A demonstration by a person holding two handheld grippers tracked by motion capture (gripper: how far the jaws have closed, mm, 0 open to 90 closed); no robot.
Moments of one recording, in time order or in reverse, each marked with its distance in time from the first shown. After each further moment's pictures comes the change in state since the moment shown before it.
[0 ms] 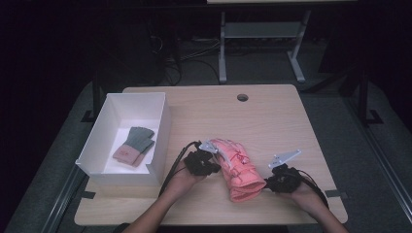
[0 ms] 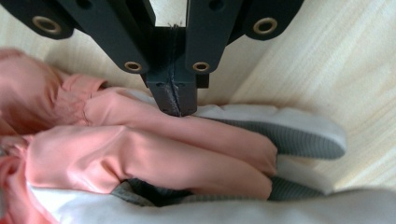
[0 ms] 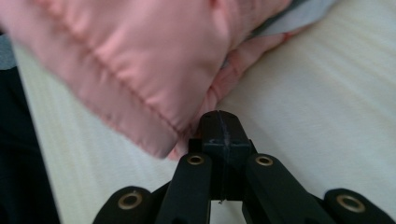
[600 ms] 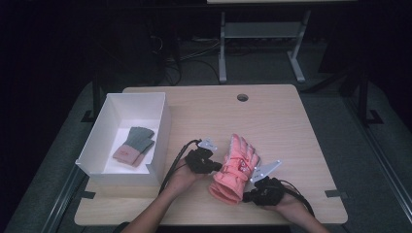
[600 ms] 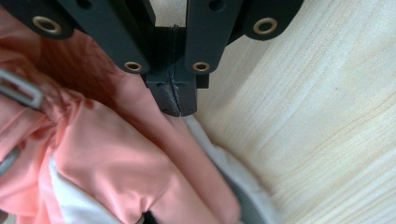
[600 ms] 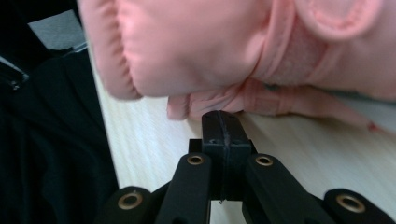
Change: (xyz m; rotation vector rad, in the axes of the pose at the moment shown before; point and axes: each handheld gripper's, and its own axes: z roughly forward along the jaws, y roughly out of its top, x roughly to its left) left arm 0.009 -0.001 0.007 -0.048 -0.060 -0.016; right arm 0.047 0.011 0.030 0.012 0.126 -0.122
